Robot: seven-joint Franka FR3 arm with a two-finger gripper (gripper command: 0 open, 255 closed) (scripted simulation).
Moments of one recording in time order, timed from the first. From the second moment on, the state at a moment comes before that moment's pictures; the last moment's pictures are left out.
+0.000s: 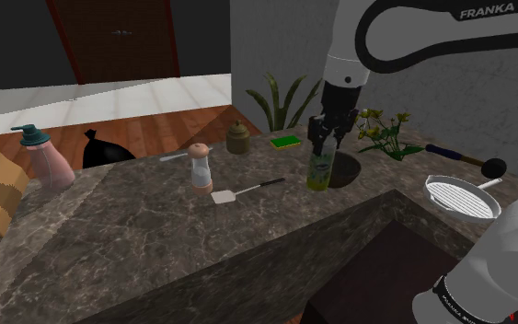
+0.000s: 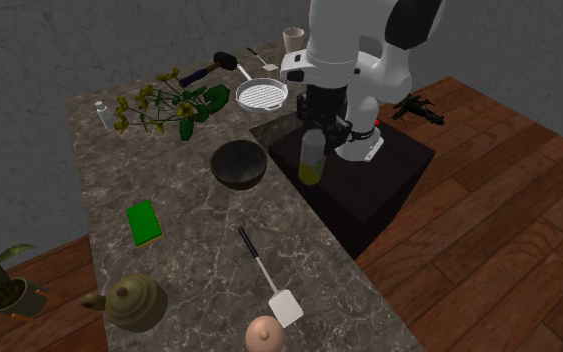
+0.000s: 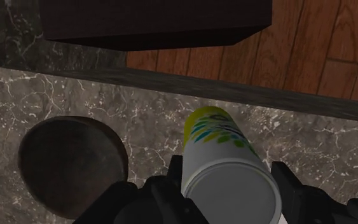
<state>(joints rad) 0.02 -0.49 0.23 -2.29 0.10 1.81 0.28</state>
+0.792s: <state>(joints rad) -0.09 -0.37 0.04 -2.12 0.01 1.75 0.03</state>
